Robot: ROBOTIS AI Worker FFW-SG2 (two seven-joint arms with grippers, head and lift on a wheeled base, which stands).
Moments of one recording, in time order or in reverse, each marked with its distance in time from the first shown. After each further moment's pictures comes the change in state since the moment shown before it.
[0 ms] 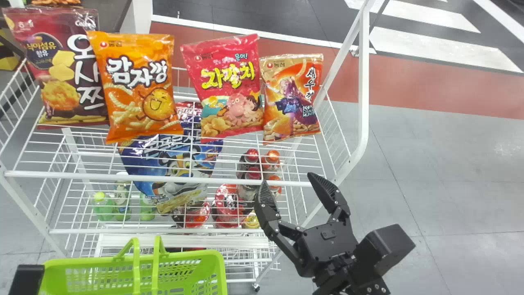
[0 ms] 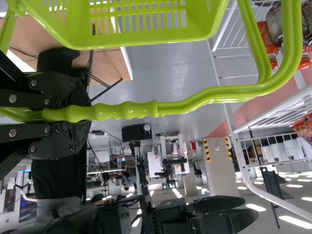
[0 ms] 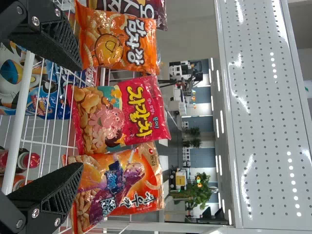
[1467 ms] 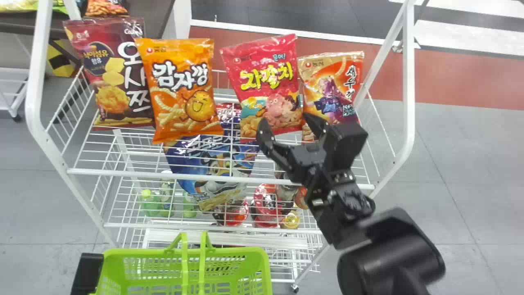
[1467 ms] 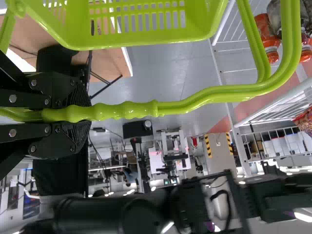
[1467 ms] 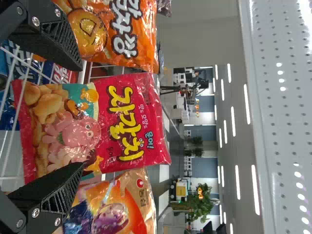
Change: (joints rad) left arm 0.000 0.006 -0.008 0.005 -0.004 -0.021 -0.030; right arm -0.644 0.076 0.138 0.410 -0.016 0.241 -0.009
